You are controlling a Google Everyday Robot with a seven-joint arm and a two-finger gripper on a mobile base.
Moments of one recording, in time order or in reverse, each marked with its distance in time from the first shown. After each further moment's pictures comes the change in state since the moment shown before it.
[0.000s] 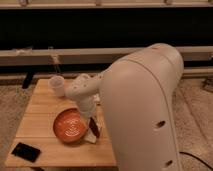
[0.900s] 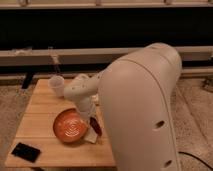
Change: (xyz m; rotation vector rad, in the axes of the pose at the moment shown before) arm -0.002 0.010 -0.002 0.011 0.000 -0.016
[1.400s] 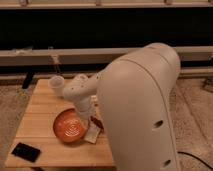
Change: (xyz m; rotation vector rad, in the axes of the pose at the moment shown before) arm -0.001 0.003 0.000 0.001 0.000 -0.009
